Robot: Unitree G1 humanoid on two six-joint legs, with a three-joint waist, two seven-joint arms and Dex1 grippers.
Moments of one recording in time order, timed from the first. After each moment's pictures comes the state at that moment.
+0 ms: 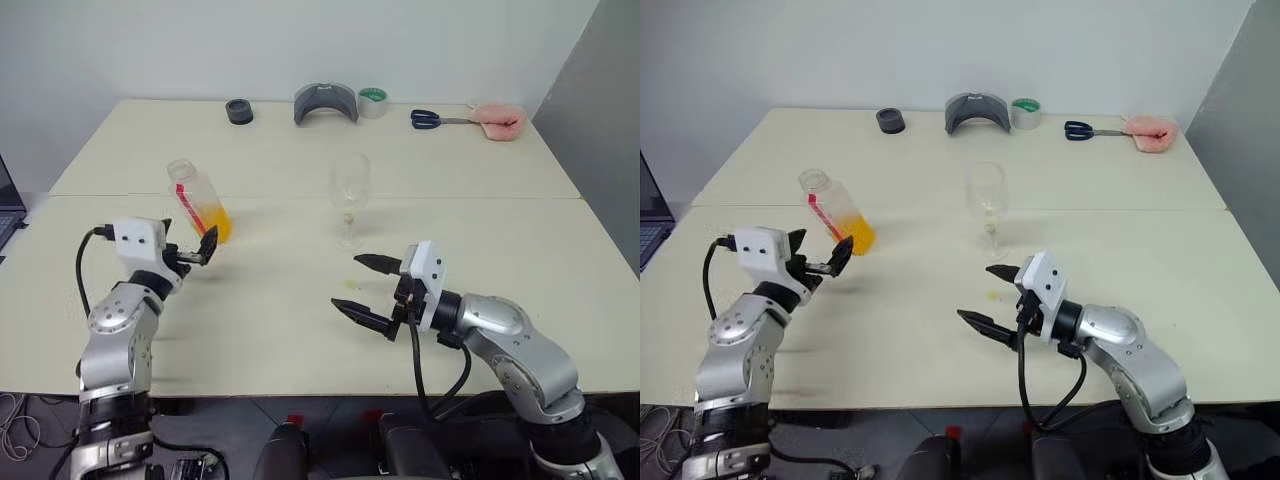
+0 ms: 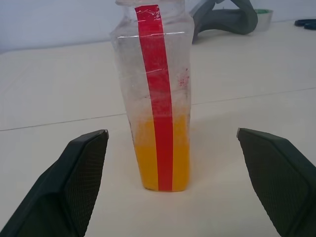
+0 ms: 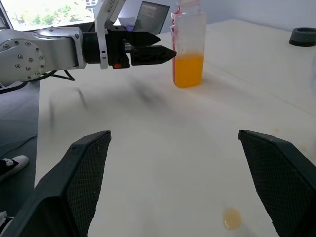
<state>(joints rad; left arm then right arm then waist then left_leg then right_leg) -0.26 0.48 0.32 0.08 -0.29 0.23 -0.38 -0.24 -0.39 0.20 -0.55 0.39 0.60 0.68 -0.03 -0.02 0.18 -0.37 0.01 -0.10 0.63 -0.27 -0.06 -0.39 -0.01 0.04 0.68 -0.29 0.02</state>
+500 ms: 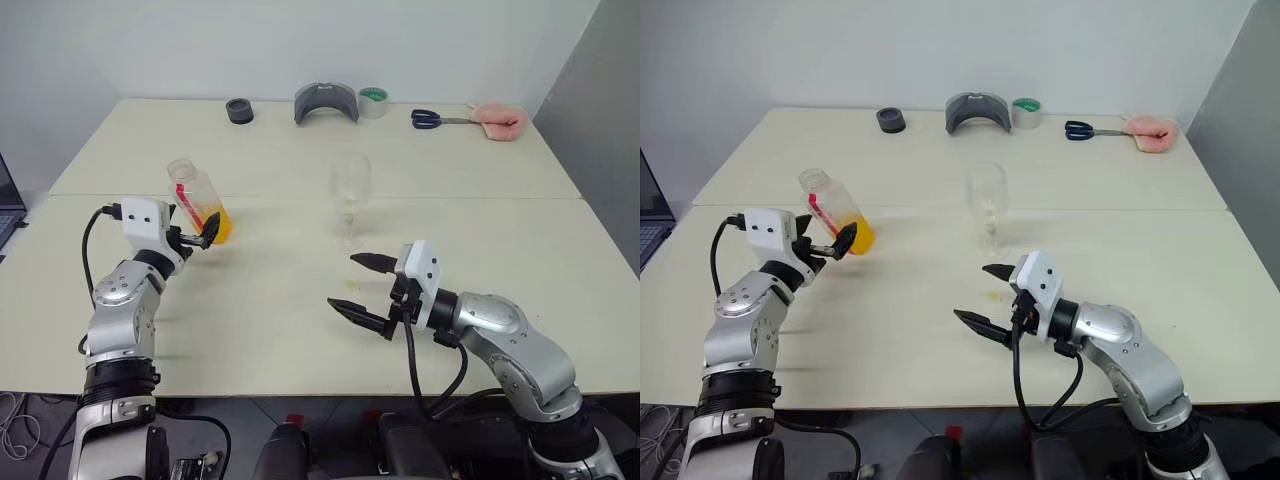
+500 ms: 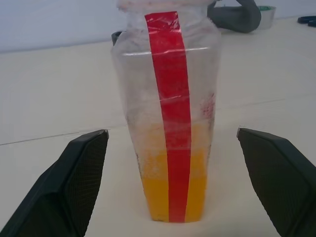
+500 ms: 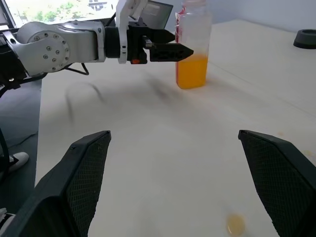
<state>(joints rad) -0.43 0.52 0.29 0.32 -0.26 0.17 -0.45 -0.26 -0.39 0.23 -0.55 0.38 0.59 0.67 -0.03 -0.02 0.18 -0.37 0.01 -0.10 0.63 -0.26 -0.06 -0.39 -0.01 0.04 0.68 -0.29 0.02</state>
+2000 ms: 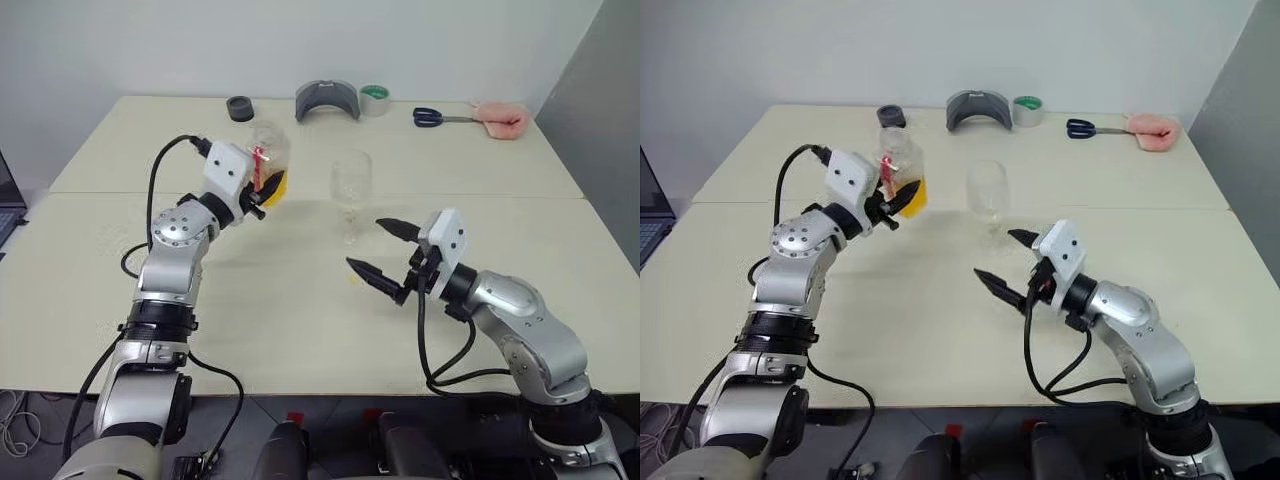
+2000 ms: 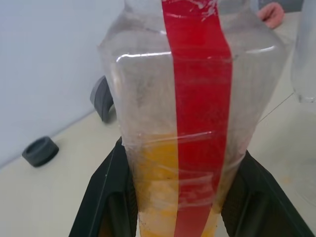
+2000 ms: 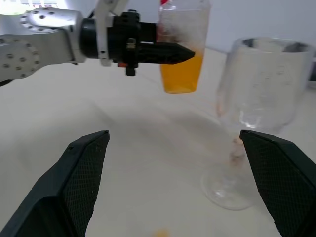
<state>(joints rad) -0.76 0.49 -0.03 0.36 -0.03 0.02 -0.56 -0.34 -0.37 0.09 -0.48 0.36 0.56 0.55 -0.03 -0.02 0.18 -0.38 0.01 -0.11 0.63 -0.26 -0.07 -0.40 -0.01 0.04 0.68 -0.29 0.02</state>
